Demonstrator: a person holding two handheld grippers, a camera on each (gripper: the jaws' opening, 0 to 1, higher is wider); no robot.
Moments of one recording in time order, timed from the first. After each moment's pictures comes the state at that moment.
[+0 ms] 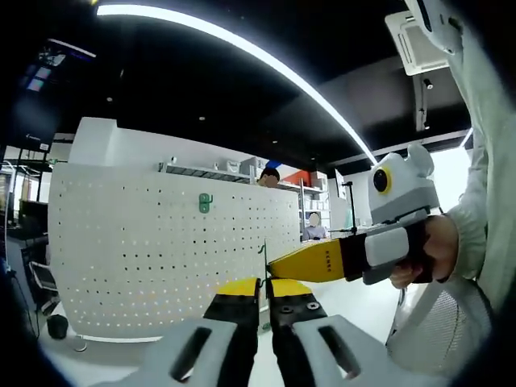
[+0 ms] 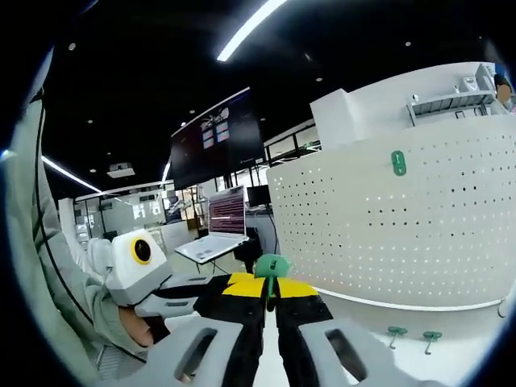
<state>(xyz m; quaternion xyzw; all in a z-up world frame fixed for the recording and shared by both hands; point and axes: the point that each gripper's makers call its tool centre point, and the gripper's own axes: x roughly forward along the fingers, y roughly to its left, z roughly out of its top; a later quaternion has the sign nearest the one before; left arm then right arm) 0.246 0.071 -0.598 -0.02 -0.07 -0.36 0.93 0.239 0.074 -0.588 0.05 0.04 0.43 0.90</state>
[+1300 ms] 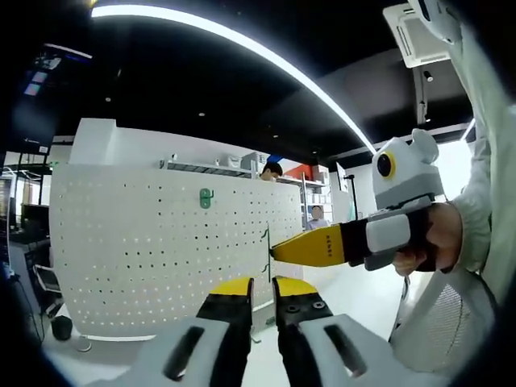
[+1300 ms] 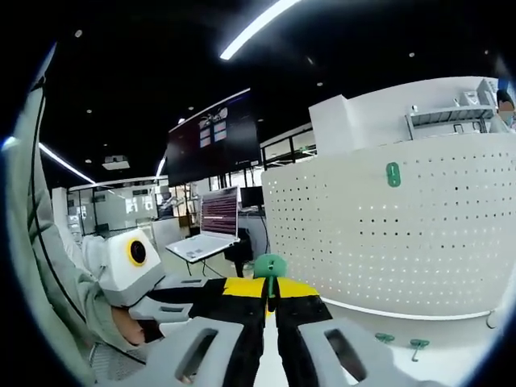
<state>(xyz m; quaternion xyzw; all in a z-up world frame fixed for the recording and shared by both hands) 0.248 0.073 -0.603 -0.01 -0.06 -0.35 0.94 0.245 0.065 -0.582 0.05 0.03 0.41 0.91</state>
